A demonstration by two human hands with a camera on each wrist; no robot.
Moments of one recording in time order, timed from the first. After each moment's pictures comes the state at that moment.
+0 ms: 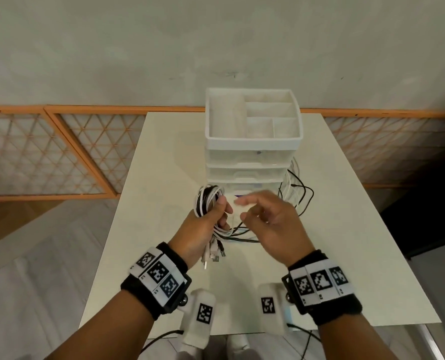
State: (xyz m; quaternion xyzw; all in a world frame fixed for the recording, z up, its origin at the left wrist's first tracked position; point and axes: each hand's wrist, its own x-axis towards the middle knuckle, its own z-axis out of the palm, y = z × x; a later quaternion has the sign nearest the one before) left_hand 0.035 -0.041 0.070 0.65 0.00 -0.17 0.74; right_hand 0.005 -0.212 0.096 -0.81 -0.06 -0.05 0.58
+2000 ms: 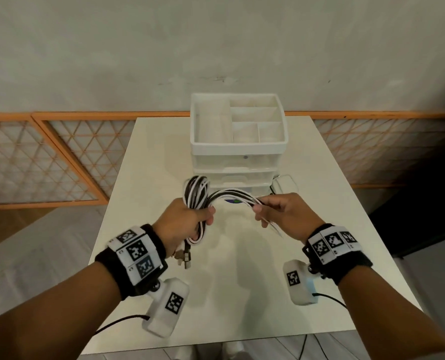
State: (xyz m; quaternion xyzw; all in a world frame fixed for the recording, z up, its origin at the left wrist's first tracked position) left_hand 0.059 -0.045 0.100 0.77 0.05 -0.21 0.60; right_hand 0.046 -0.288 0.085 -0.84 -0.04 0.09 0.53
